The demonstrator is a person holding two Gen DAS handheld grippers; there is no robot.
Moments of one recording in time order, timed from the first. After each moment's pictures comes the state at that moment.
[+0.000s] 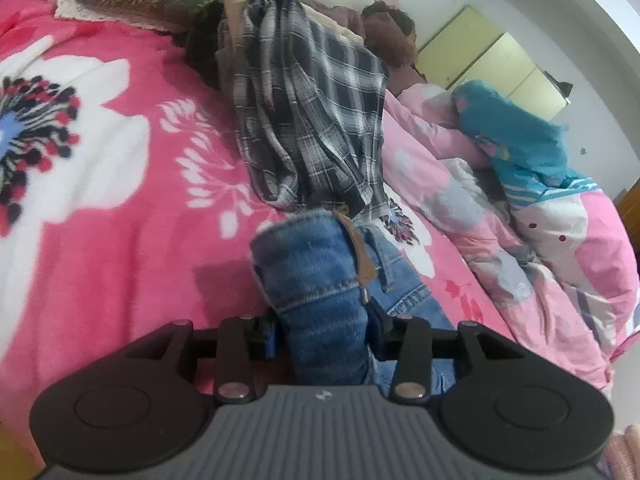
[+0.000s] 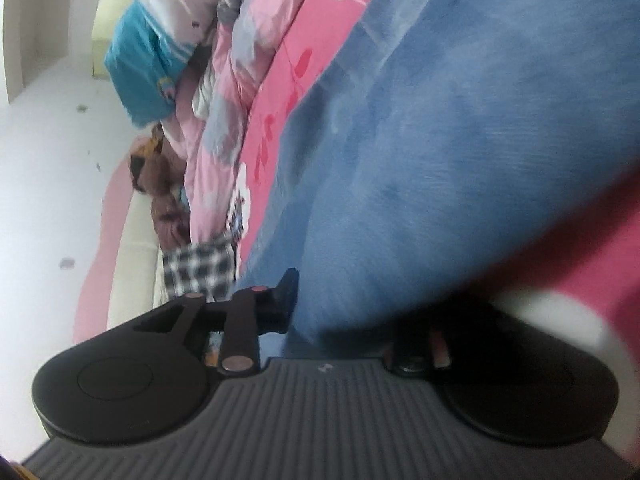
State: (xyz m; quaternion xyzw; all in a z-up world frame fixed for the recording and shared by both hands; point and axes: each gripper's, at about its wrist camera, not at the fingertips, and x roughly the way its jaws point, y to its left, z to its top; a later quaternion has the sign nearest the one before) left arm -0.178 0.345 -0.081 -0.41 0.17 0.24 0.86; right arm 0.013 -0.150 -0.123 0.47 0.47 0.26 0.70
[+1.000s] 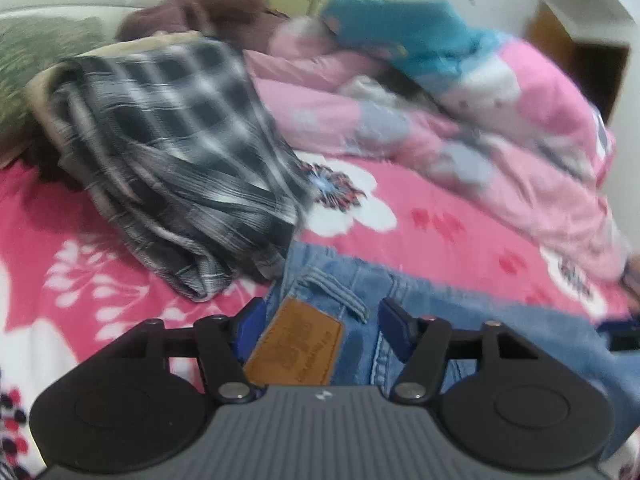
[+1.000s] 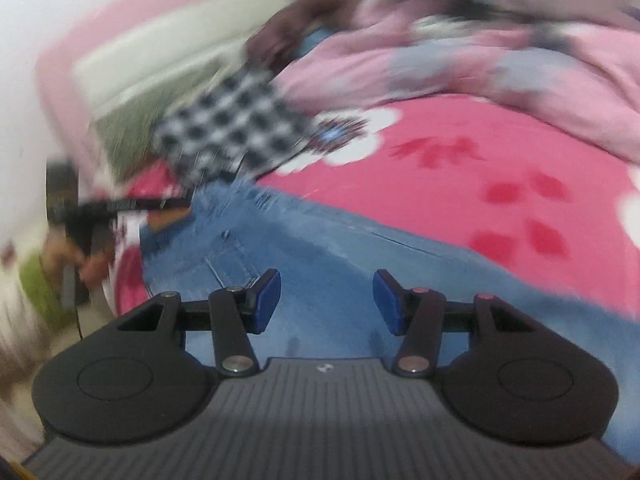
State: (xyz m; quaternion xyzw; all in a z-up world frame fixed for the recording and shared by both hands) left arm -0.110 0.374 -0.039 -0.16 0.29 0.10 0.94; right arm 0.053 0.002 -0.001 -0.06 0.34 0.51 0.79
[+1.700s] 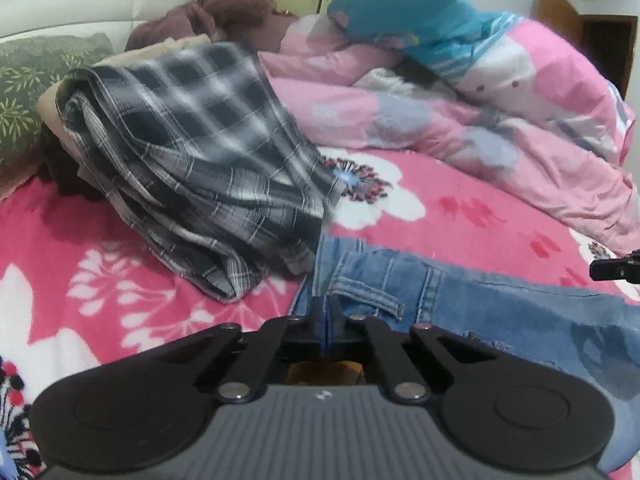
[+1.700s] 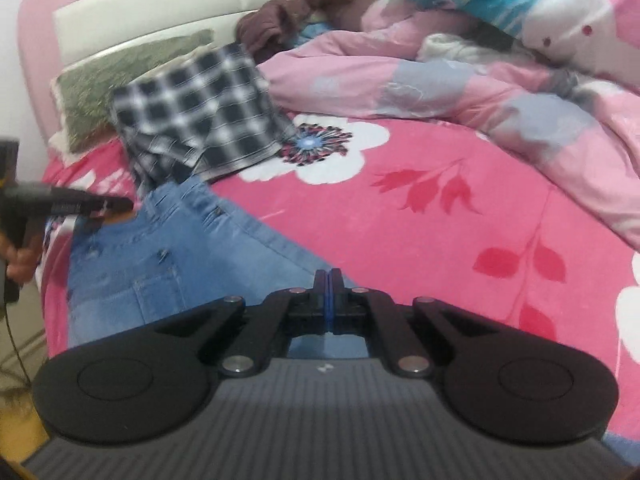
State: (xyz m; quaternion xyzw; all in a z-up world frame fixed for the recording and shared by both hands) left arm -0.111 0.377 -0.044 -0.14 0.29 0.14 0.93; right arm 0.087 0.046 0.003 -0.11 0.32 0.48 0.81
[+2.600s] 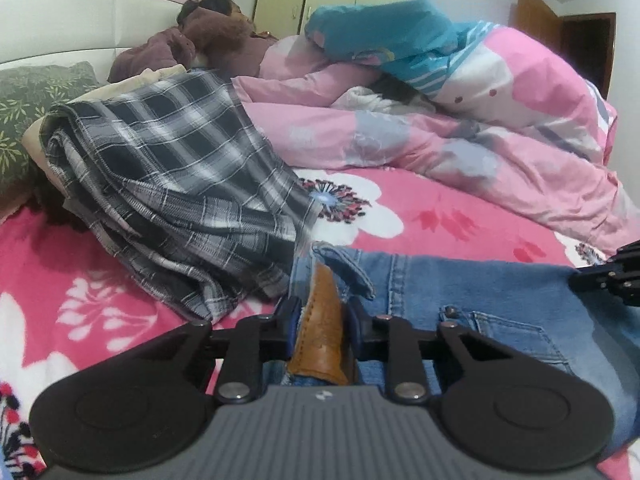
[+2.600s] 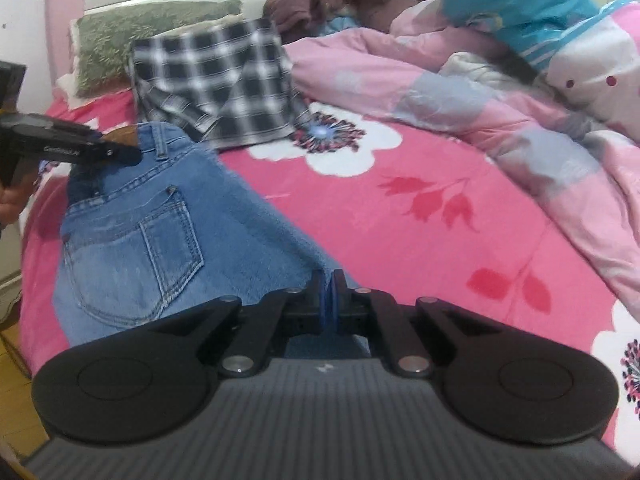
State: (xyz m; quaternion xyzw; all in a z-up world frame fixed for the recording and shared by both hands) left arm -0.108 0.360 -0.035 -0.11 0.27 0.12 0.95; right arm 0.063 0.061 0.002 -0.22 0.26 0.48 0.81
